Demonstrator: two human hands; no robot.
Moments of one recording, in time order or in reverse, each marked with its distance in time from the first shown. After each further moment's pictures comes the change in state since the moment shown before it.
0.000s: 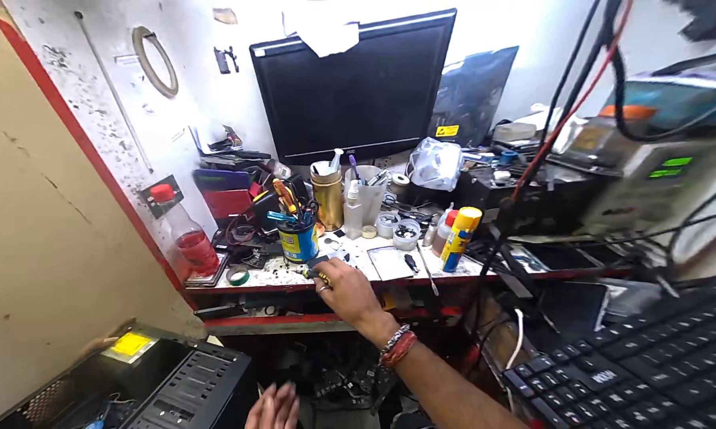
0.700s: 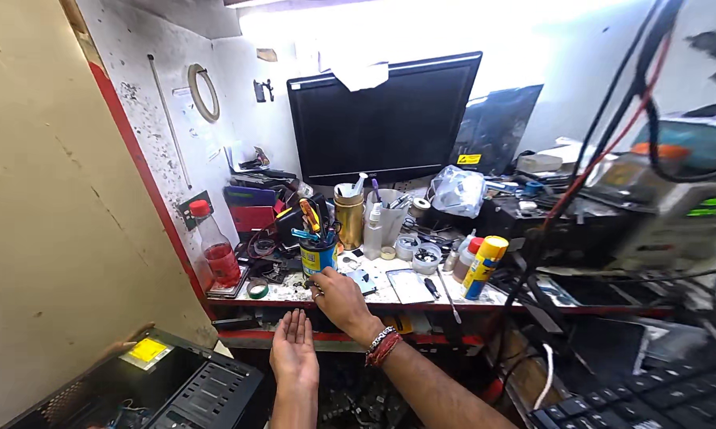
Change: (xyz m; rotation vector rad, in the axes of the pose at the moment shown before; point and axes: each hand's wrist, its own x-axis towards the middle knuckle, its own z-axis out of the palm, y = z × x) left_hand 0.115 0.053 0.110 -0.518 0.314 -0.210; right_hand 0.045 -0.017 0.034 -0.067 -0.128 -0.003
